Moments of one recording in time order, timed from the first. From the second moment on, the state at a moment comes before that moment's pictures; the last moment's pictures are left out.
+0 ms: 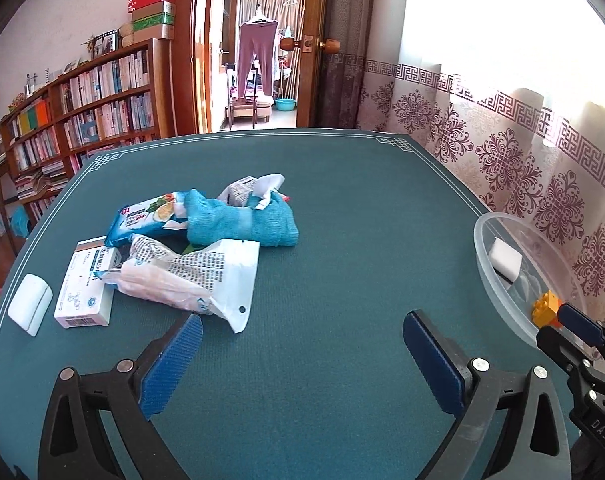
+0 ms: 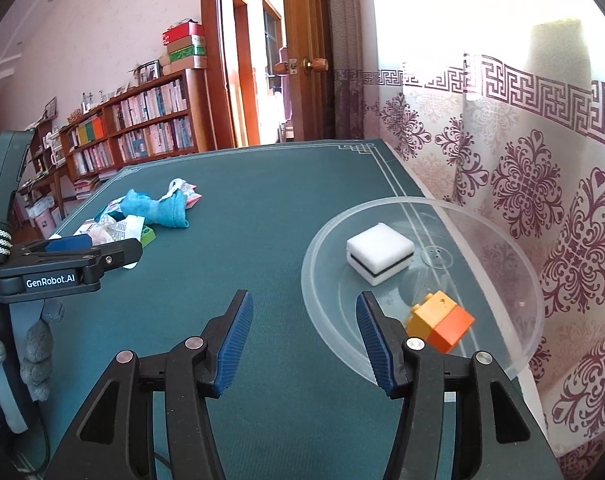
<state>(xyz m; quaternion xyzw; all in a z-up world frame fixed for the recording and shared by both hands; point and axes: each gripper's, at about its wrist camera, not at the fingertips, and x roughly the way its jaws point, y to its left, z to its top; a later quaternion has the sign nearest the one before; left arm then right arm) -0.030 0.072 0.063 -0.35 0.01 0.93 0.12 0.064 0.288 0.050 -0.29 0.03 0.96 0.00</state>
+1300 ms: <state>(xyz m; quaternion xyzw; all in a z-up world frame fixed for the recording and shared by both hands) -0.034 -0.091 0.030 -0.35 -0.02 0.93 -0.05 -0.040 0.123 0.060 -0.31 -0.05 0.93 -0.21</state>
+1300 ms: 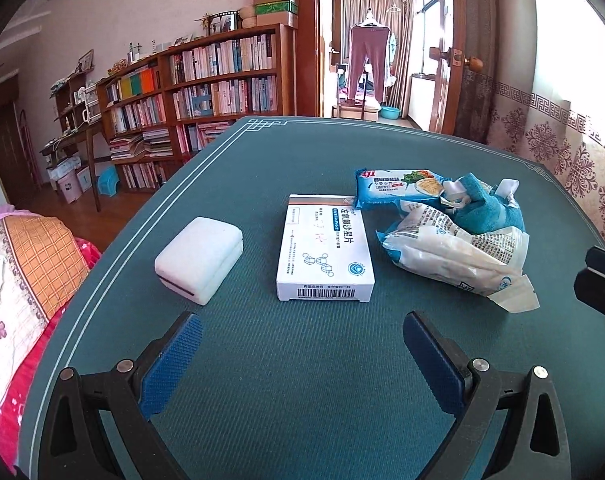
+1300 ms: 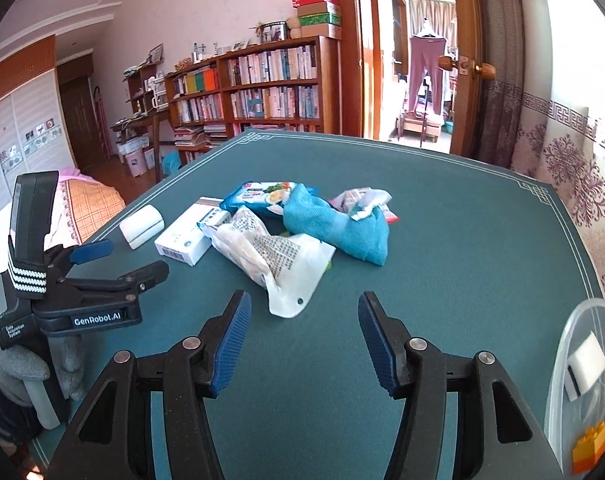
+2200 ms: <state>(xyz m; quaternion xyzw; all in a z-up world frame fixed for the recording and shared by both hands) -0.039 -0.109 0.021 -0.38 -0.08 0.92 -0.07 -0.125 0.046 0.035 -0.37 -0.12 0.87 -0.31</state>
